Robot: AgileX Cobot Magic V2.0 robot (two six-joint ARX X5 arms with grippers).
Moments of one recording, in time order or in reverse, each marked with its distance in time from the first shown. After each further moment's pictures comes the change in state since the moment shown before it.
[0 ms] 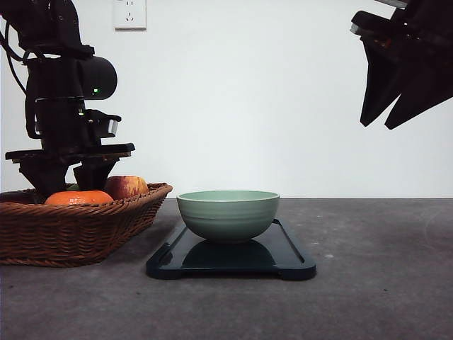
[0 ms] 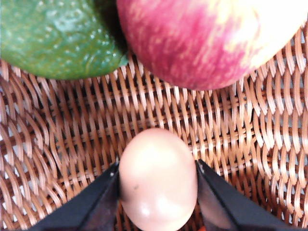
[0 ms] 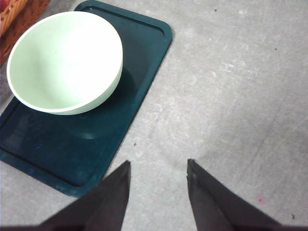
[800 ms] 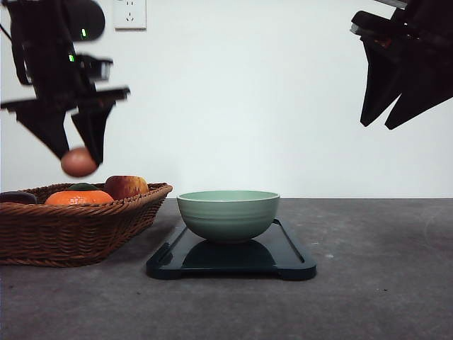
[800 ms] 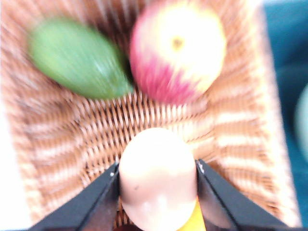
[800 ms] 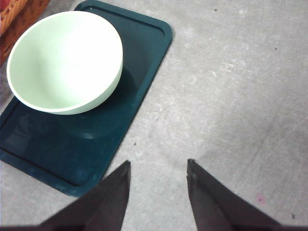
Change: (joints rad) left_arx -0.003 -0.224 0.000 0.005 0.012 0.000; right_arx 0.000 0.000 0.000 -0.001 0.000 0.000
